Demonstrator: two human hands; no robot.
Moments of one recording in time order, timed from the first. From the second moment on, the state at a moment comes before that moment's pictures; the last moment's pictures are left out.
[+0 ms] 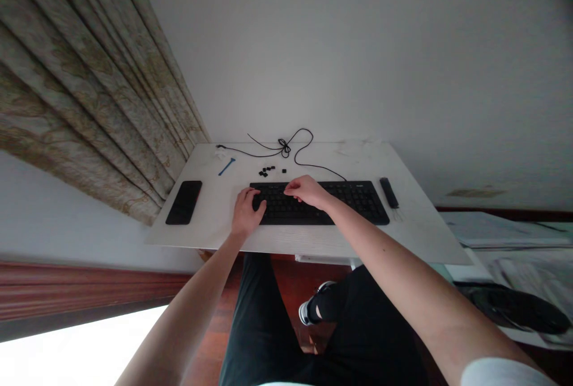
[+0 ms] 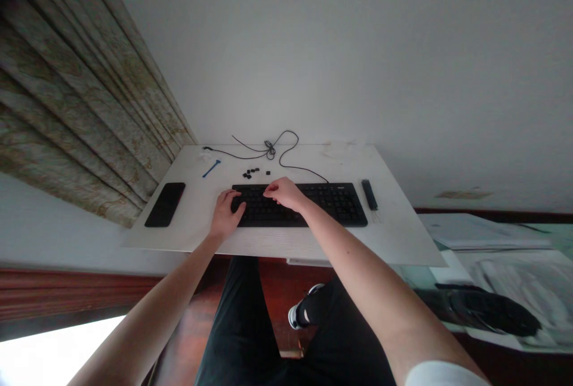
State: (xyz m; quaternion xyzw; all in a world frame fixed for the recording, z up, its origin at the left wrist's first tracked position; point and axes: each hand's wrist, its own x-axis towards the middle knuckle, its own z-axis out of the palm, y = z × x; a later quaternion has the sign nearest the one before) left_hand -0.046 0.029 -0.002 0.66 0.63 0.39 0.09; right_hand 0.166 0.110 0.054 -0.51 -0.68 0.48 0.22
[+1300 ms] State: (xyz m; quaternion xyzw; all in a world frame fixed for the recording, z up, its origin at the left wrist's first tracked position) left_hand -0.045 0.025 0.000 0.67 0.62 0.40 0.12; right_hand 0.125 0.154 0.069 -0.58 -0.78 0.24 -0.07
